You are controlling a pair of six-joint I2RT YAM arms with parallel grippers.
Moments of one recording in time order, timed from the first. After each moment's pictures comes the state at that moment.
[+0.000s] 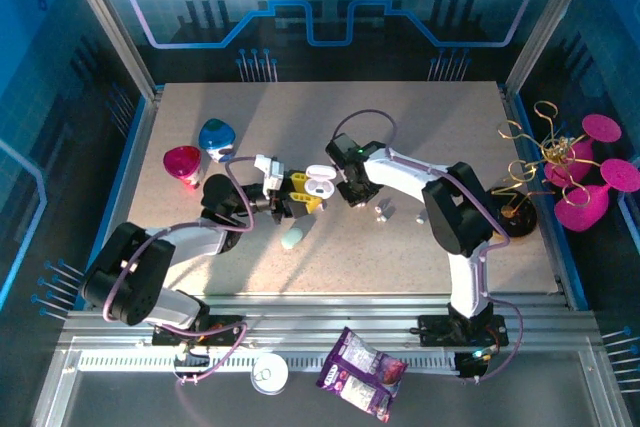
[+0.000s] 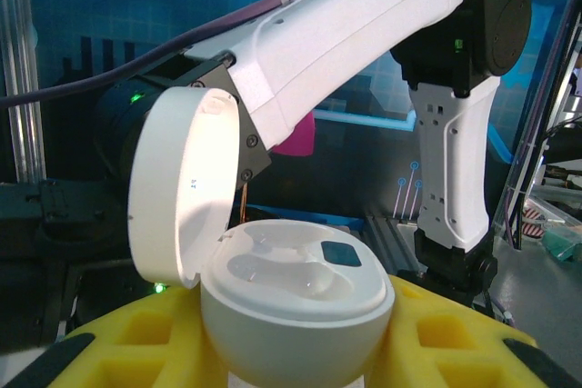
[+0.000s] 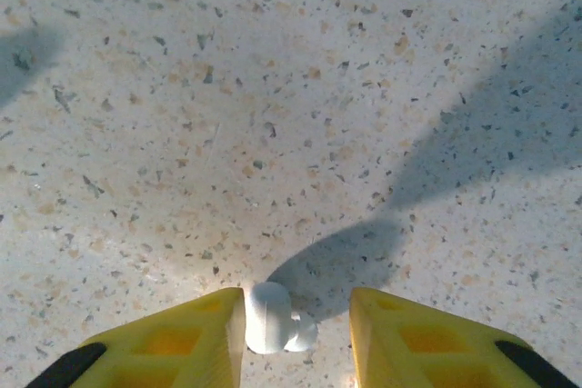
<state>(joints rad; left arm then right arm) -0.39 1.42 0.49 1.28 1.04 -0.40 0.64 2.01 1.46 -0.84 0.22 0.12</state>
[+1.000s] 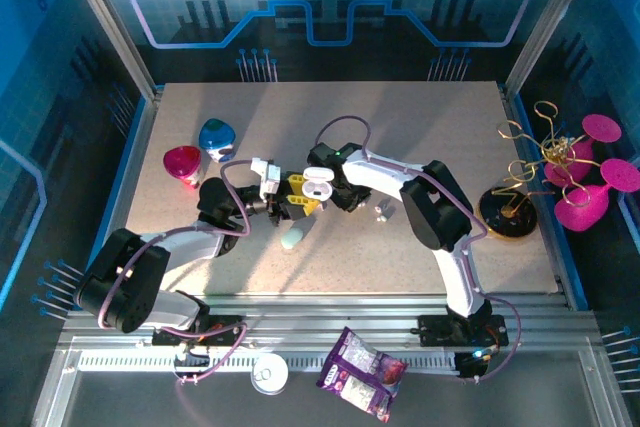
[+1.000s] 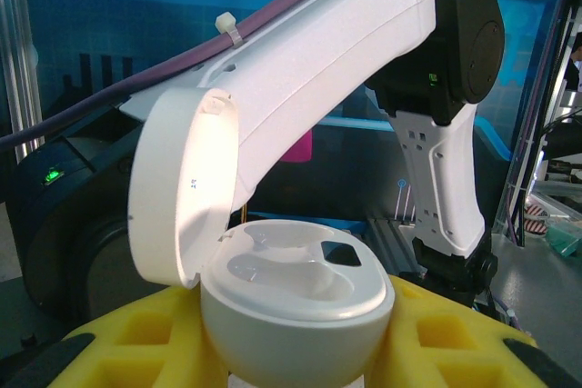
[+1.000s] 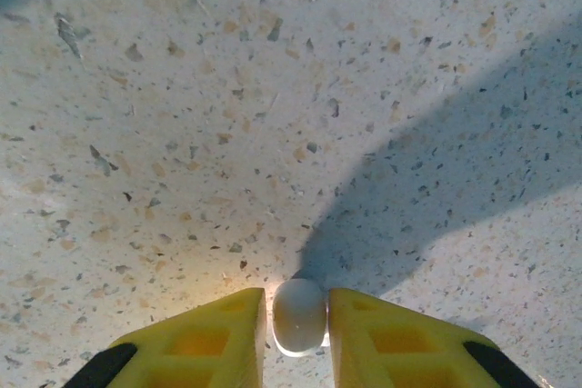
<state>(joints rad) -0.39 1.39 0.46 1.28 1.04 -0.38 0.71 2.14 1.60 -1.02 0.34 0.08</state>
